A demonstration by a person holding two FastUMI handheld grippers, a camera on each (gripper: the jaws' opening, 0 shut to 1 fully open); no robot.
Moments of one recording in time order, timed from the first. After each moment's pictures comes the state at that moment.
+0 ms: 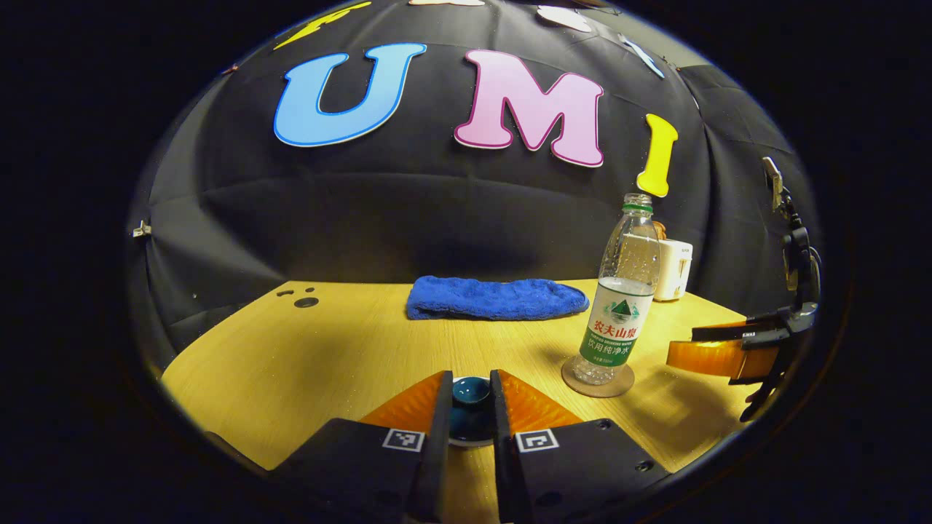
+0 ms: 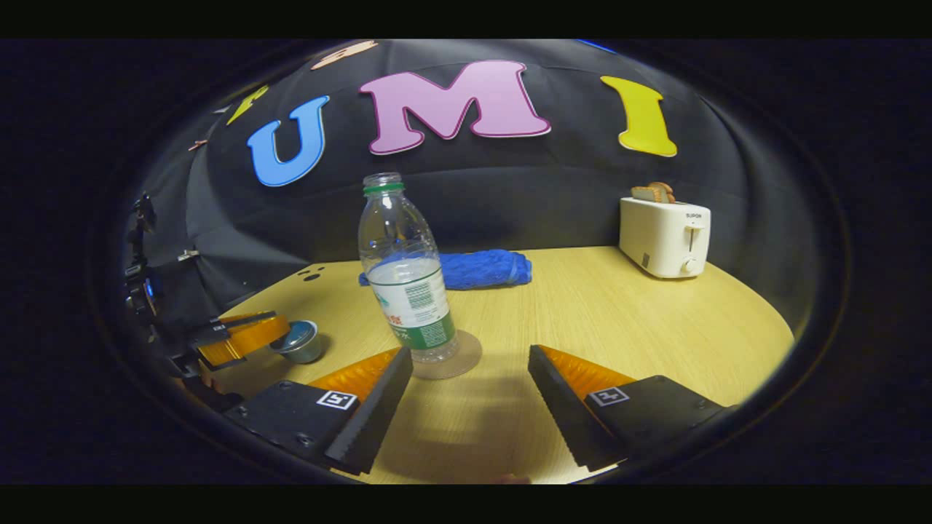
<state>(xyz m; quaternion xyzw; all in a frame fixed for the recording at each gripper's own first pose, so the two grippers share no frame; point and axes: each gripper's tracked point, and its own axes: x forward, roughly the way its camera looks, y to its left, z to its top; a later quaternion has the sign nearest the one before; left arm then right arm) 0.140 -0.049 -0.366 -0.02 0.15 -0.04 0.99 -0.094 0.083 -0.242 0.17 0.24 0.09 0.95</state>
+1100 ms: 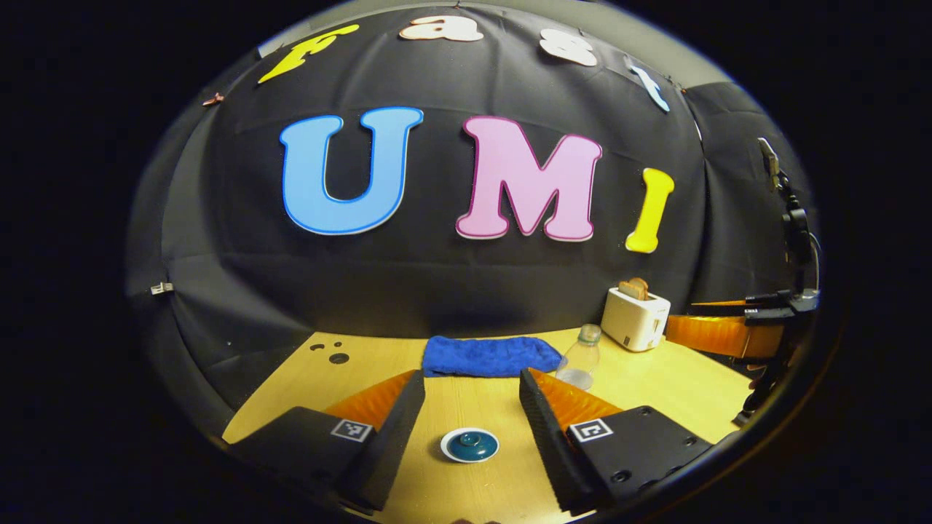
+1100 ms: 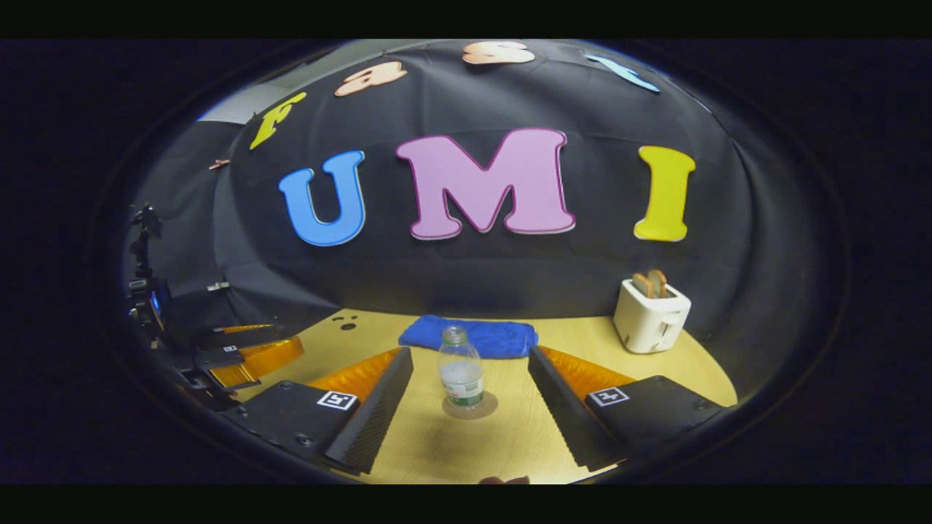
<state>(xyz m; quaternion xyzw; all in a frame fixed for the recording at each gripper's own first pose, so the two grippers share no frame) 0.079 -0.039 -0.151 -0.02 0.10 -0.01 0.99 -0.112 0.049 -0.013 0.15 0.15 0.12 0.97</state>
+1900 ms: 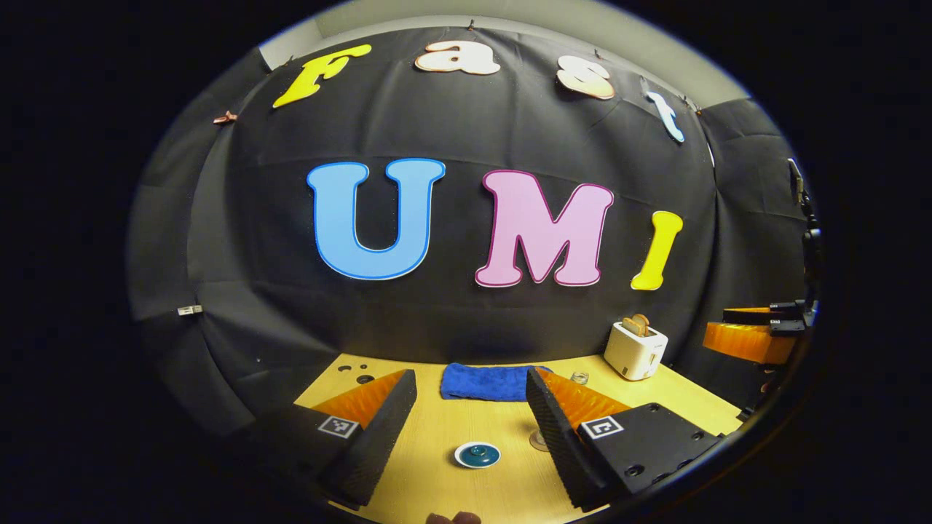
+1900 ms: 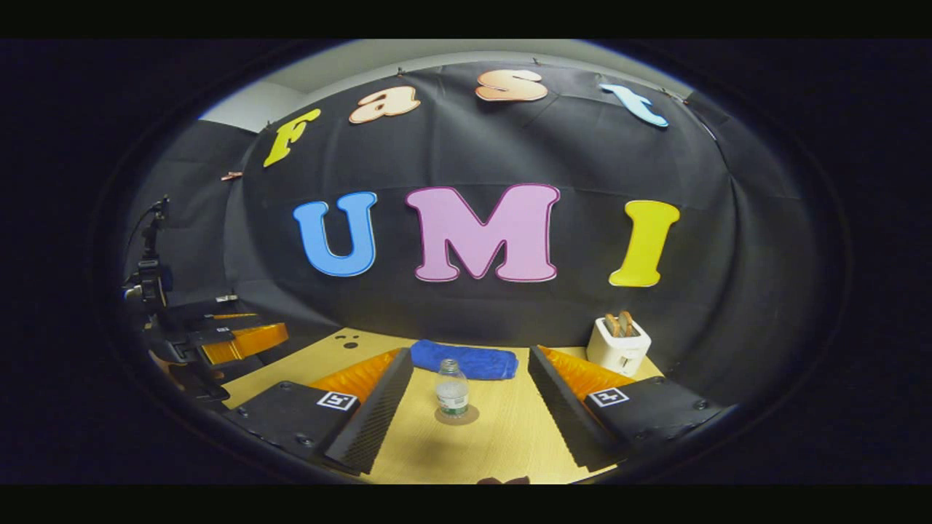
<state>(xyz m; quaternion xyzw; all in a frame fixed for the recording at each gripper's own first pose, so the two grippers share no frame) 0.036 -0.028 -0.074 -0.02 0.07 0.01 1.00 -0.155 0.009 0.059 0.13 0.11 0.10 0.98</state>
